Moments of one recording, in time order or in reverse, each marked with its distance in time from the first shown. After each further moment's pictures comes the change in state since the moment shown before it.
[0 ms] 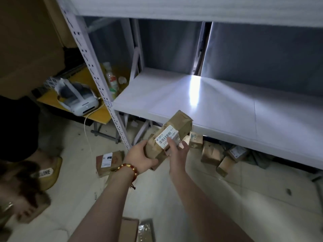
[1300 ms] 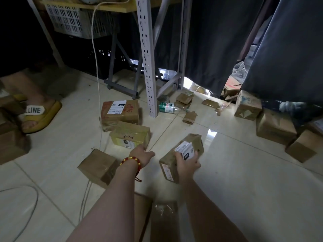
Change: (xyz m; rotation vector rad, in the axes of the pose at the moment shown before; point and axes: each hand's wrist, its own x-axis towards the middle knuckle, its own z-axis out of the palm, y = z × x) left_hand 0.068 -0.475 0.278 -0.040 0.016 -0.427; right_hand 0.193 0.552 -0.135 -0.626 0.132 0.004
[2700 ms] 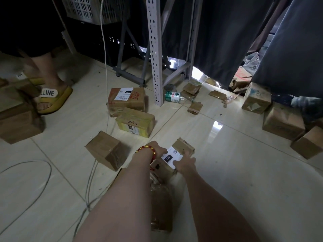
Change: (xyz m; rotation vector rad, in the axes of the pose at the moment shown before) left_hand -0.014 0.013 0.042 0.155 -0.180 -0.116; right_hand -0.006 0.018 -0.029 -0.768 -0.365 -0.036
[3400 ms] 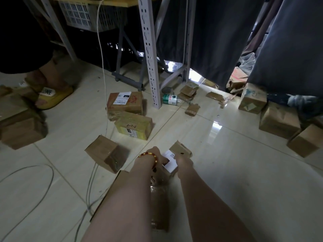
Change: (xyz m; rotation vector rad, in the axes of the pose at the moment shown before) left_hand -0.014 0.008 0.017 0.147 -0.003 -0.009; right_hand -0.007 -0.014 -0.017 0.172 -0.127 0.154
